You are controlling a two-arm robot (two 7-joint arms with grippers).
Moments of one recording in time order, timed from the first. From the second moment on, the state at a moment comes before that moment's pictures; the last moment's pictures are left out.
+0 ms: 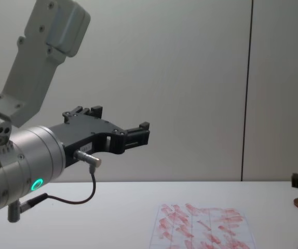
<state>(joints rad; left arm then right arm) -0.24 0.38 0.45 -1.63 -0.20 0.01 -0.01 0.32 0.19 -0.19 -1.23 0.23 0.13 -0.10</state>
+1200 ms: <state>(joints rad) -0.24 0.38 0.45 -1.63 -0.20 0.01 -0.01 0.47 0.12 -0.18 -0.95 0.33 0.26 -0.18</state>
